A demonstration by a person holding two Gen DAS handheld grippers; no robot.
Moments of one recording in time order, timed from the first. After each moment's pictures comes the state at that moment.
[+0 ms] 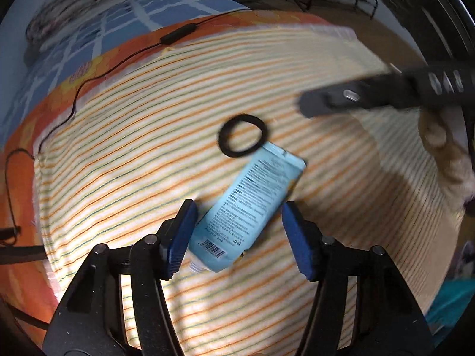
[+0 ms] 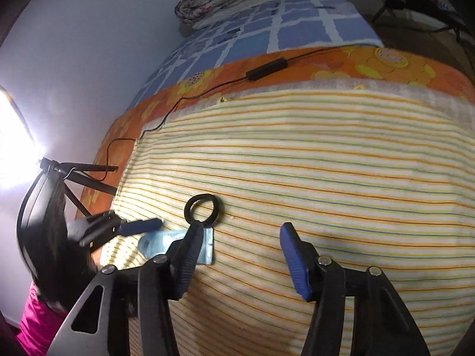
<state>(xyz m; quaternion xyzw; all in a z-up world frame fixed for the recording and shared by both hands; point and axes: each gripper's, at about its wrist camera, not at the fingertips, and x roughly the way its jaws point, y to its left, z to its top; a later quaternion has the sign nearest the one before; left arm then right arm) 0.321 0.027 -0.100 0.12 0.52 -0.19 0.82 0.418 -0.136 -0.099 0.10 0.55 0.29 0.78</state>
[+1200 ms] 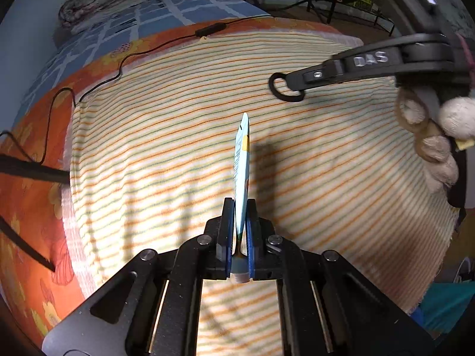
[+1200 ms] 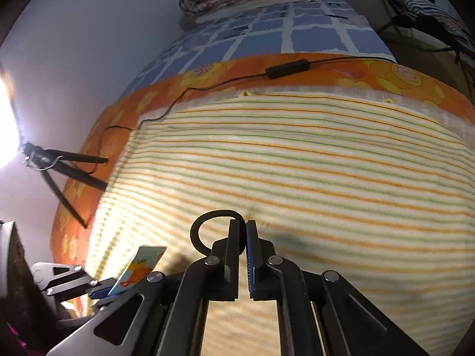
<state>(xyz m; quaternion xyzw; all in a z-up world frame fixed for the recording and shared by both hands) 0.246 0.060 -0.076 0.07 0.52 -0.14 0.84 0.392 -0.095 -0.084 0.04 0.53 0.26 0.81</state>
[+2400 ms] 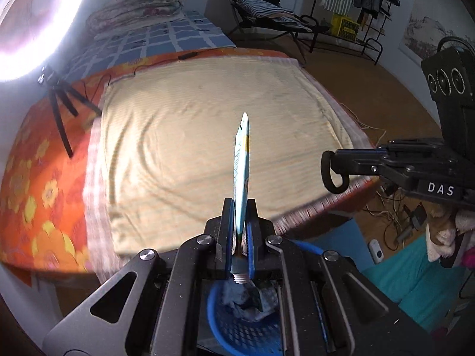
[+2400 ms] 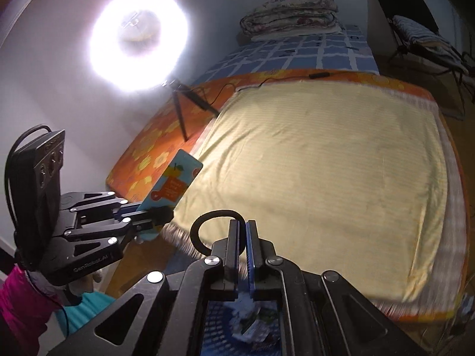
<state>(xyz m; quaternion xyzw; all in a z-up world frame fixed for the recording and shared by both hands) 0.003 0.004 0.026 0.01 0.47 -0.13 0.87 0.074 -0.177 0.017 0.02 0.47 0.34 0.82</state>
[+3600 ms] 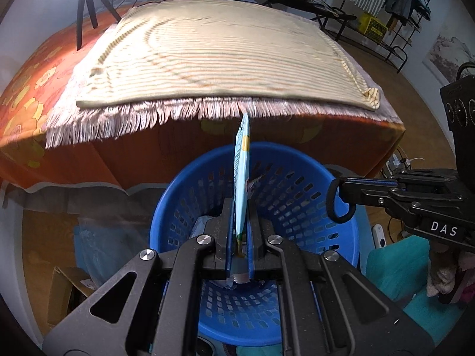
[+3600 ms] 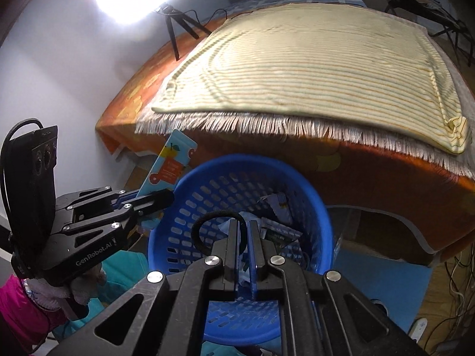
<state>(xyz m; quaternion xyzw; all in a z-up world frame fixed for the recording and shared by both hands) -0.096 -0.016 -0.099 -0.05 0.50 -0.07 0.86 -0.028 -0.187 -0.113 0.01 0.54 0.32 0.78</state>
